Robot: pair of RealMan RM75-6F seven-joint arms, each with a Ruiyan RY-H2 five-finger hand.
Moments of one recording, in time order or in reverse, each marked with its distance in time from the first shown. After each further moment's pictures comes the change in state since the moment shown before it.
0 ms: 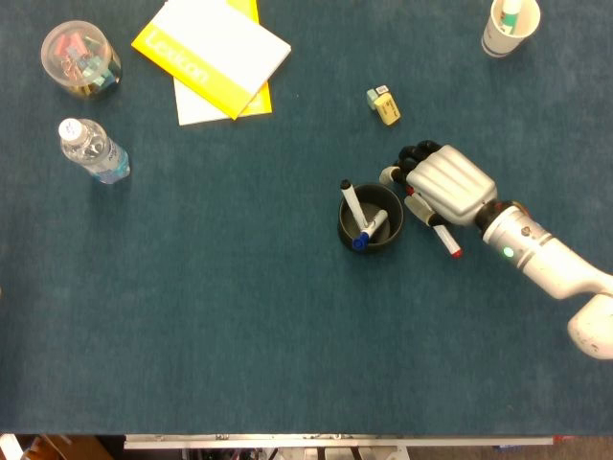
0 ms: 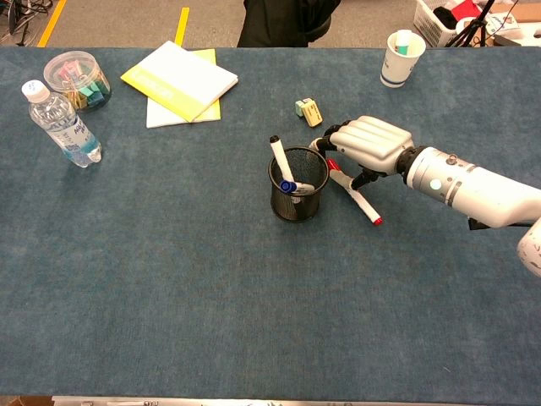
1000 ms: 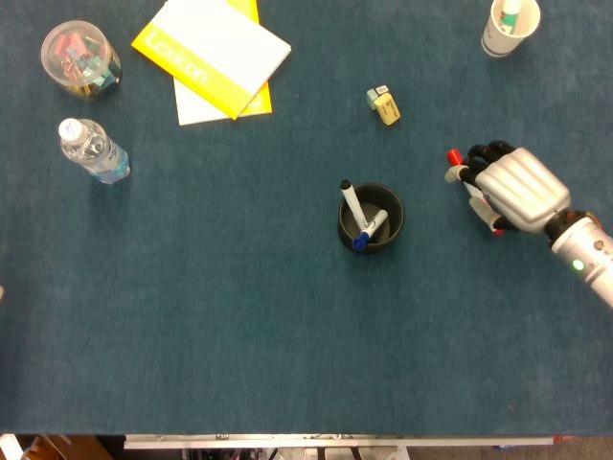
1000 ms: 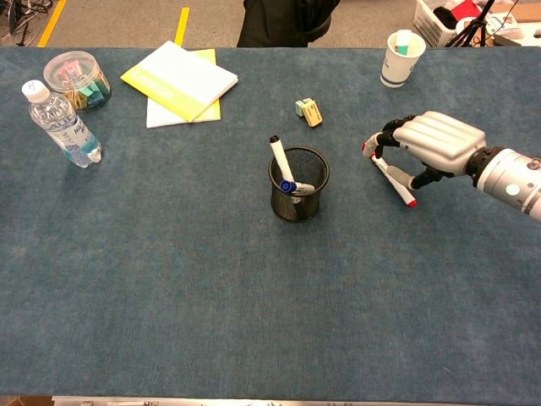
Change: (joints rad) left arm -0.003 -0.002 0.001 0.001 0.013 0.001 -0.004; right arm -0.114 0.178 -0.079 -0.104 0.000 0.135 -0.011
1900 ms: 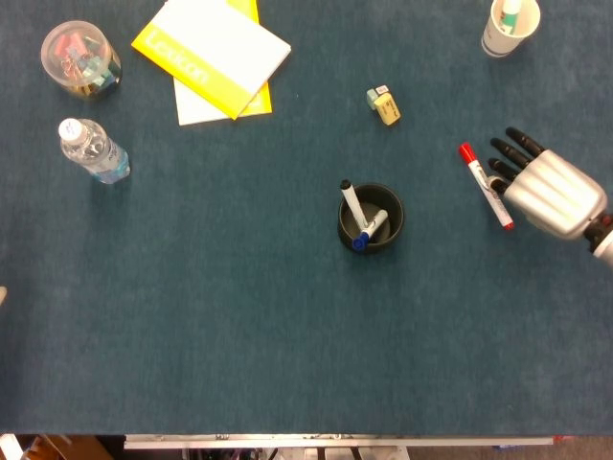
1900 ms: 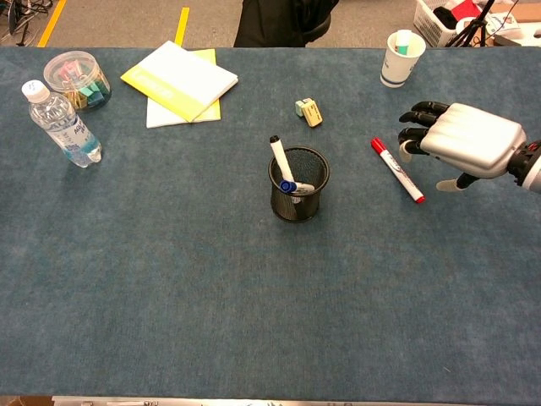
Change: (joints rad) left arm -0.002 0.002 0.001 -0.010 -0.005 -0.009 0.013; right arm -0.016 0.055 -0.077 0.147 -0.211 0.118 -0.180
